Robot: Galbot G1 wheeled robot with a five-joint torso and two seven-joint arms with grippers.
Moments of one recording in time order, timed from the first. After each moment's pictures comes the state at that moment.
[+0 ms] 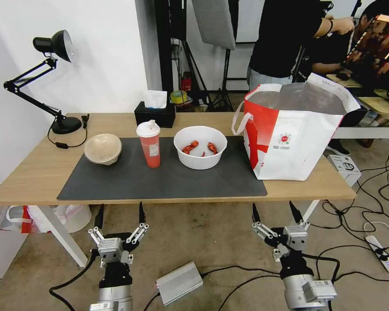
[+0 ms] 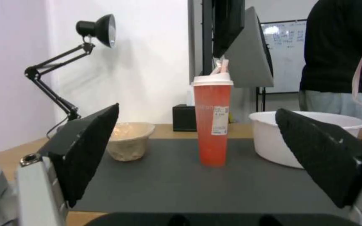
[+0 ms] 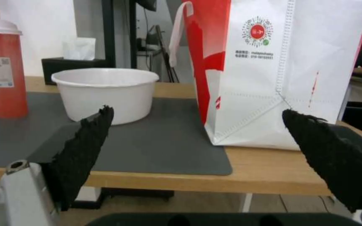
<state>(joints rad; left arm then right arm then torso) 1.78 -1.33 -0.31 -2.18 0.14 -0.39 -0.47 -1.73 0.99 0.24 2.27 0.16 0.17 0.54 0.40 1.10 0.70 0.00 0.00</state>
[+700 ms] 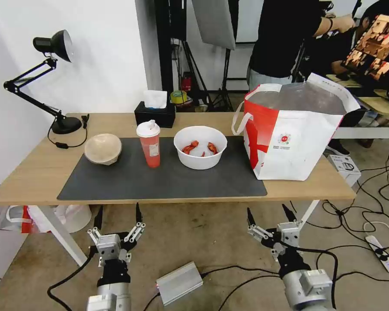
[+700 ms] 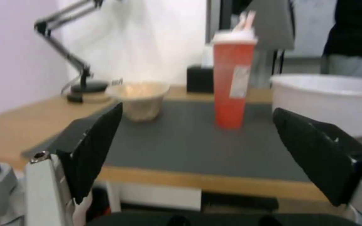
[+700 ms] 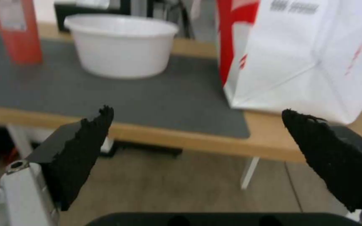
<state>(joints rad) 1.80 -1.38 -0.34 -2.25 0.05 -0.17 -0.44 -1.74 1.06 0.33 2.34 0.21 -0.14 0.35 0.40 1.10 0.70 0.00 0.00</state>
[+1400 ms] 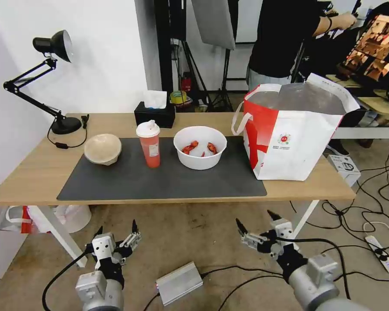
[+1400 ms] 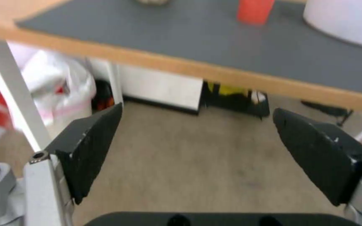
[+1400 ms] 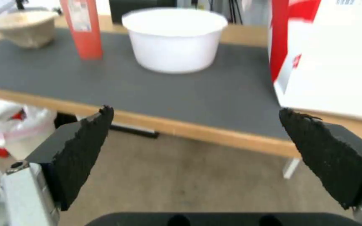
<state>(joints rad) 1.85 -1.51 -0.42 -2.40 -0.17 0.35 -0.36 -1.77 1.15 0.49 2.46 0.30 -0.32 0.05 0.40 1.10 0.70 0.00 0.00</state>
